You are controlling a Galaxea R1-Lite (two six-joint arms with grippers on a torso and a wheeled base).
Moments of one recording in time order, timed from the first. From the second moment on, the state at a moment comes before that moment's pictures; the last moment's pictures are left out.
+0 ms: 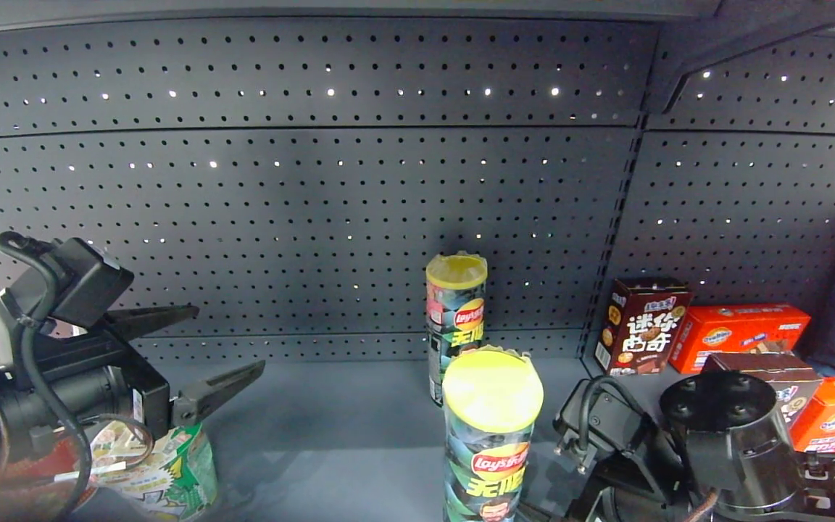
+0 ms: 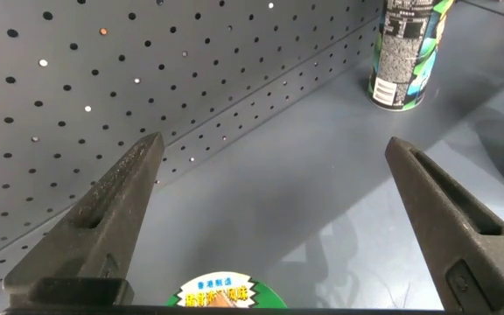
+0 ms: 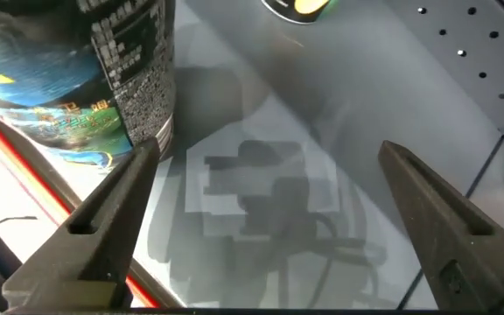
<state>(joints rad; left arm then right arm) -0.14 1.26 -0.53 -0.44 -0.34 0.26 0.85 1.60 -0.50 -0.53 -0.18 -0.20</state>
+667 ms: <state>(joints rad) -0.14 1.27 -0.53 -0.44 -0.34 0.26 0.87 1.61 -0.50 -0.54 -0.18 -0.20</state>
